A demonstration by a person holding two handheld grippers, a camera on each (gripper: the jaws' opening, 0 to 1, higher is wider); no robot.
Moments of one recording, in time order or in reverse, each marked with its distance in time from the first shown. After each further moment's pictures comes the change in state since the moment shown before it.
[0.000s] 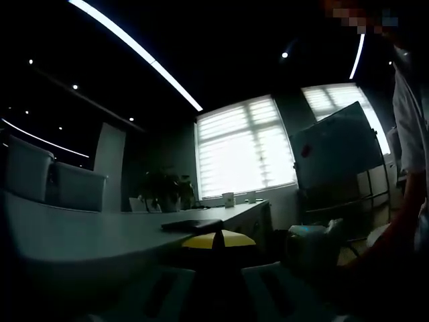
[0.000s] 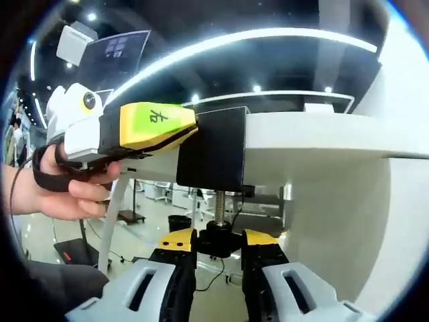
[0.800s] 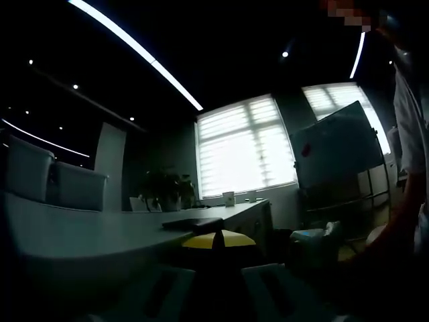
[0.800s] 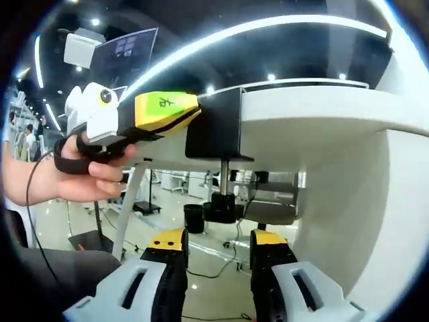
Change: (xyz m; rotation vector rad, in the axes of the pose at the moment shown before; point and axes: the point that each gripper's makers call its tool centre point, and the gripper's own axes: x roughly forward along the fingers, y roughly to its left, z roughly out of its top) left arm -0.002 0.001 -0.001 -0.002 0.003 0.003; right arm -0.028 0.004 -0.029 -0.037 0.126 -0.077
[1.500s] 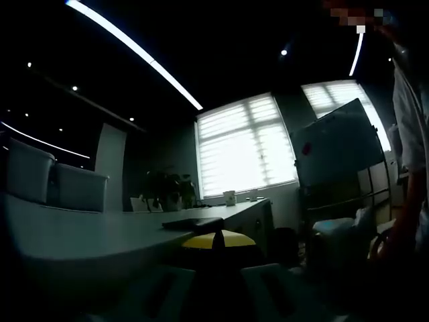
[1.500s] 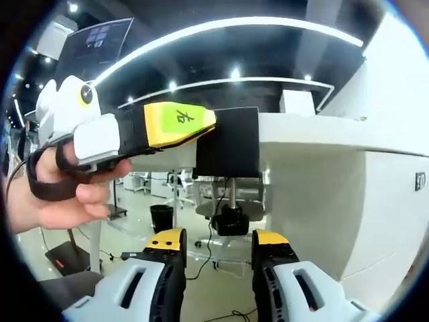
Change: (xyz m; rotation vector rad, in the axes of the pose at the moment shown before) left arm 0.000 0.000 0.000 0.009 0.003 0.002; right arm 0.009 0.002 0.026 0.042 -0.030 -0.195
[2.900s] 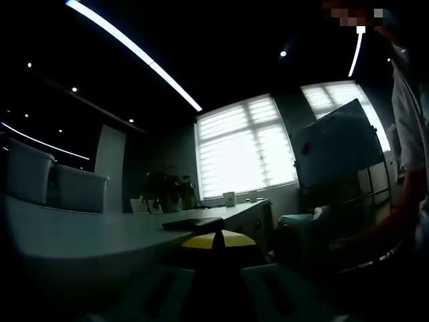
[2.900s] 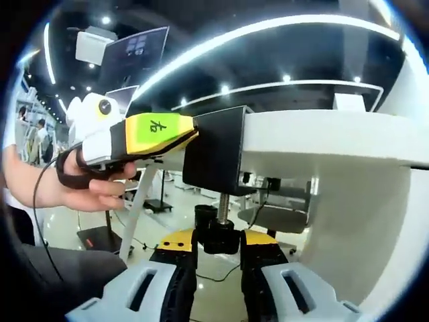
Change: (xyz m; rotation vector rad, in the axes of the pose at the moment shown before) left arm -0.001 0.000 0.000 0.007 -0.008 -0.001; right arm 0.017 -0.005 0.004 -0.033 -0.035 0.371
